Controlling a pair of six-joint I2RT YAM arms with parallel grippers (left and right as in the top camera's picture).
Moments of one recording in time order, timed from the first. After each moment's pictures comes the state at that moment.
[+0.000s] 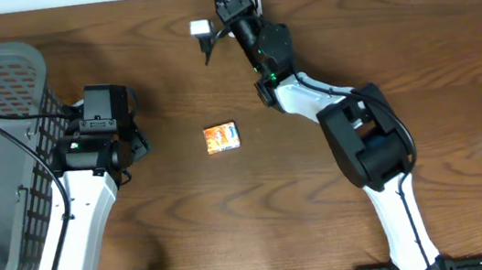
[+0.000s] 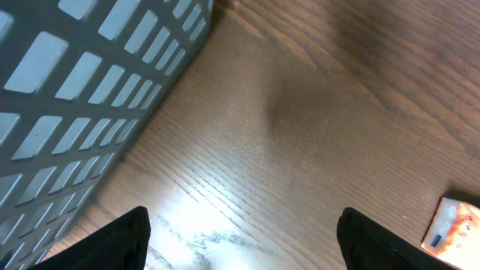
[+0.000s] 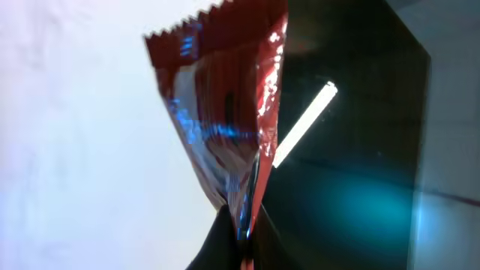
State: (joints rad) left arm -0.09 1.32 1.09 -0.96 -0.32 -0.54; right arm 0.49 2.39 1.62 1.15 0.03 -1.82
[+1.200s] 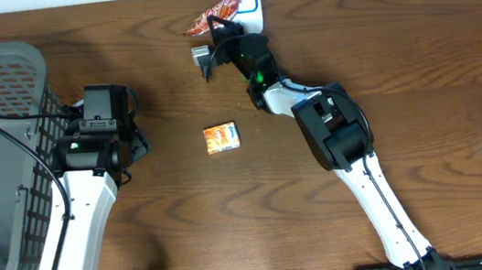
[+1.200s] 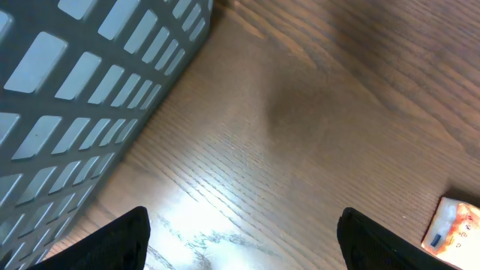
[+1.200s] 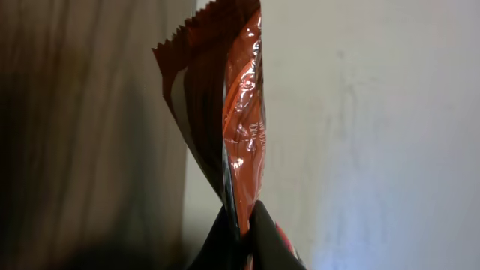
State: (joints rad) left arm -0.09 1.32 1.09 -0.96 -0.32 -0.54; right arm 0.47 2.79 1.92 0.85 -0.05 -1.59
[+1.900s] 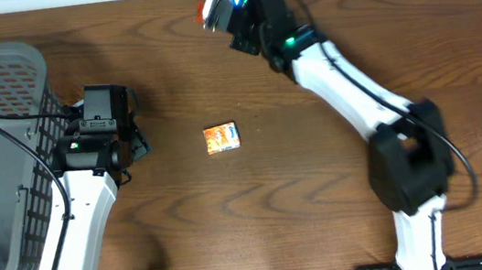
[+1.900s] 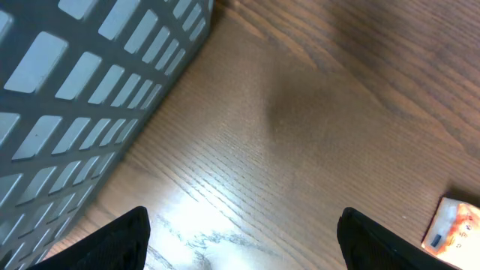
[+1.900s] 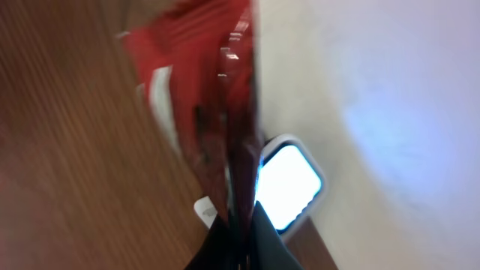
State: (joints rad) left arm -0.09 1.32 1.09 -0.96 -0.32 -0.54; right arm 0.47 2.08 1.77 -0.24 -0.04 -0.69
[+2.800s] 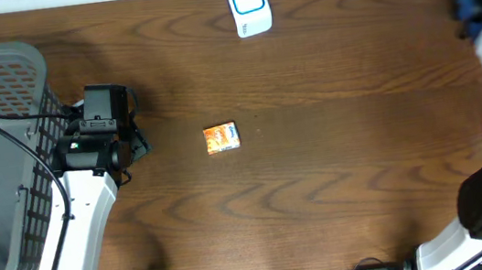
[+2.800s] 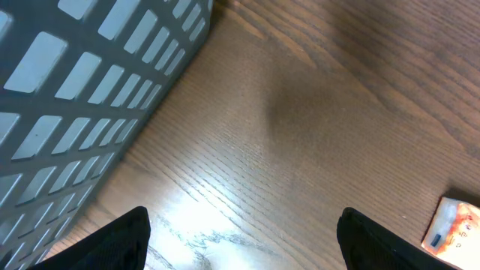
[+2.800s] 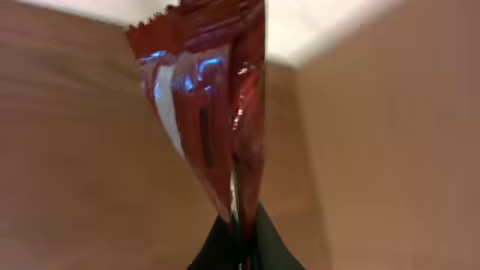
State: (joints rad) left arm -0.09 1.32 1.09 -0.96 -0.32 -0.54; right arm -0.22 1.80 1.75 -0.66 0.43 -0.42
